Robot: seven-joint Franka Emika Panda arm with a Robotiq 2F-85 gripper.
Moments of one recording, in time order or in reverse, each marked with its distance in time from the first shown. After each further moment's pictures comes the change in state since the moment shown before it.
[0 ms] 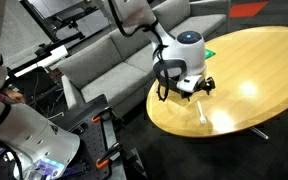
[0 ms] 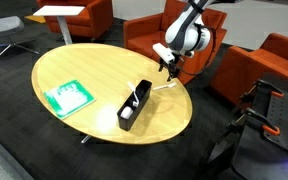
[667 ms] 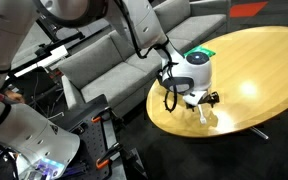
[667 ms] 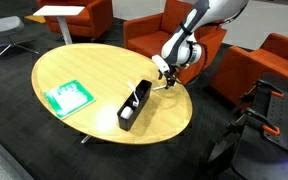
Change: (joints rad) arm 0.005 0.217 -0.028 0.193 0.000 -0.003 0.074
